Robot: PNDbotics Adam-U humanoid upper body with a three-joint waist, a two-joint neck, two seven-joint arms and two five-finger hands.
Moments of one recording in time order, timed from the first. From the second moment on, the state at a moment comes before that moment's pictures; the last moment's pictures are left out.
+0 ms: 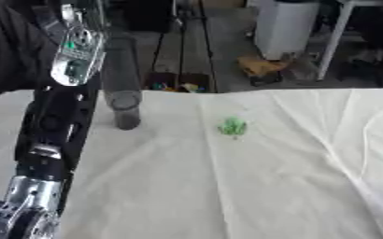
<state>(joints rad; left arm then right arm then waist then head) -1.08 0.25 0.20 -1.10 -0.17 -0.29 0.44 -0.22 -0.44 -0.34 -1.29 -0.19 -0.36 0.46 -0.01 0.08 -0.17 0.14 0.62</state>
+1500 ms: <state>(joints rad) -1.09 0.26 0.20 -0.88 -0.19 -0.27 0.52 -0.23 -0.44 -0.34 -1.29 -0.19 -0.36 0.46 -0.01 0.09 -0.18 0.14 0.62</state>
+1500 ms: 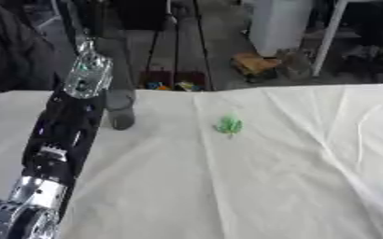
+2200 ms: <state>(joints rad) -1.09 0.26 0.20 -0.89 -0.29 -0.22 0.57 -0.23 -0.44 -0.34 -1.29 -0.19 -0.36 0.46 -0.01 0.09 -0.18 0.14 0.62</state>
